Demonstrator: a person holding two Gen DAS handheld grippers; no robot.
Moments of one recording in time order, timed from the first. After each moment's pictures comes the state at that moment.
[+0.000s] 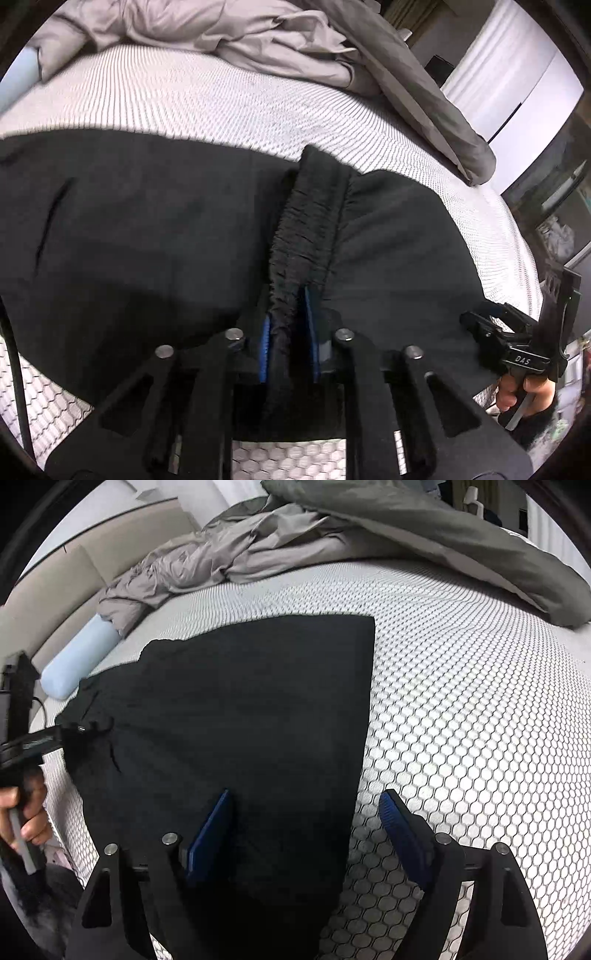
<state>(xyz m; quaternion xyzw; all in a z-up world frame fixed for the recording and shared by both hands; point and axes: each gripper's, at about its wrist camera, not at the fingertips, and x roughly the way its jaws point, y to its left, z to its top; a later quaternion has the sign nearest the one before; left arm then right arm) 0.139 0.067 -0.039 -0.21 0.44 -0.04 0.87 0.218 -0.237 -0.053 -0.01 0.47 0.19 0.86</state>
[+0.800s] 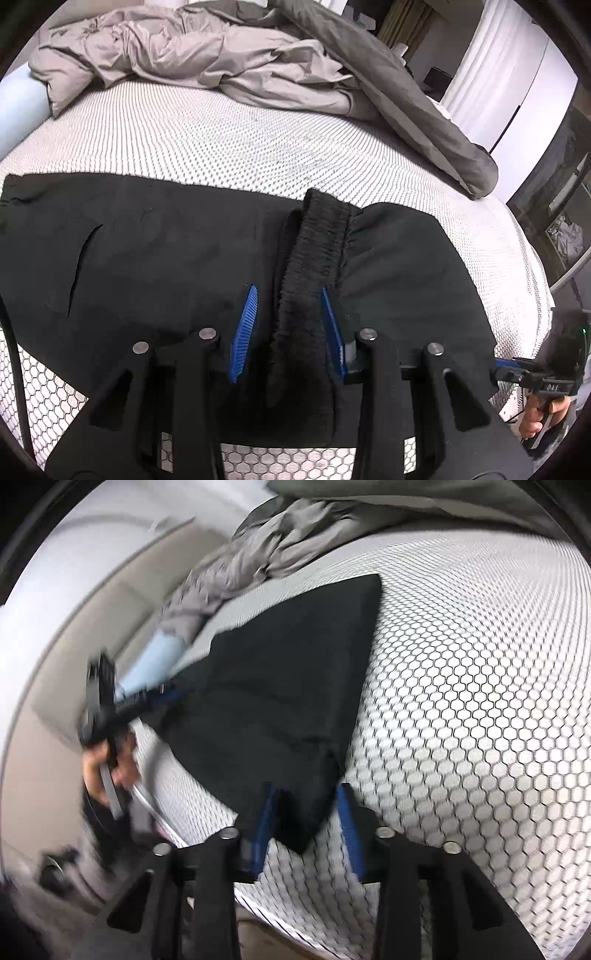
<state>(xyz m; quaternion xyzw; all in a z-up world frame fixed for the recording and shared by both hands) 0.150 0.056 -0.006 -0.17 0.39 -0.01 0.90 0.169 -0.307 -0.059 0.15 0.51 0.31 0.79</state>
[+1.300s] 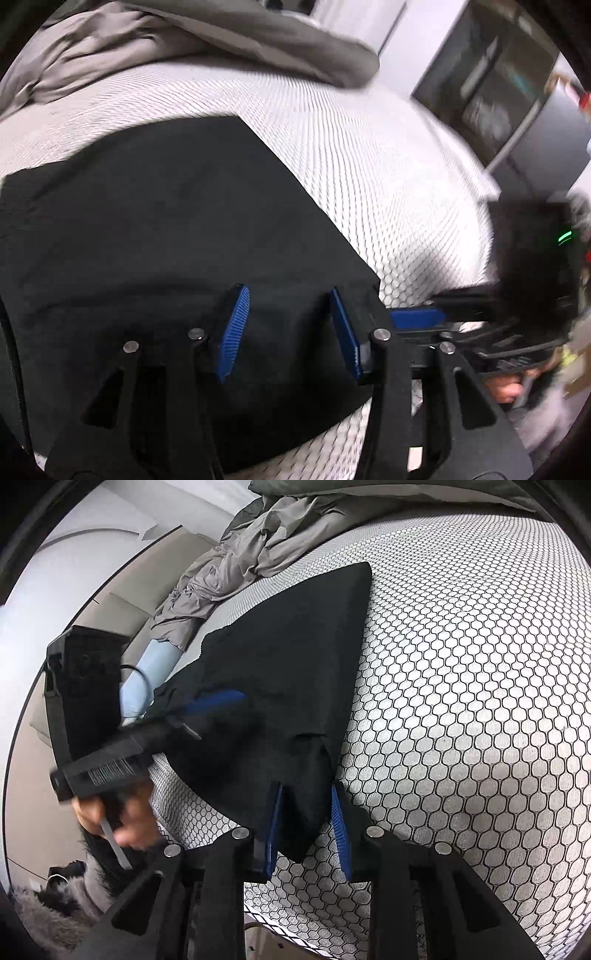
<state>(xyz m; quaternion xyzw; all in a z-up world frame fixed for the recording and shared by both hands) 0.188 -0.155 -0.032 -0.04 0.47 -0.23 0.85 0.164 -0.308 -0.070 0.15 0.51 0.30 0.79</state>
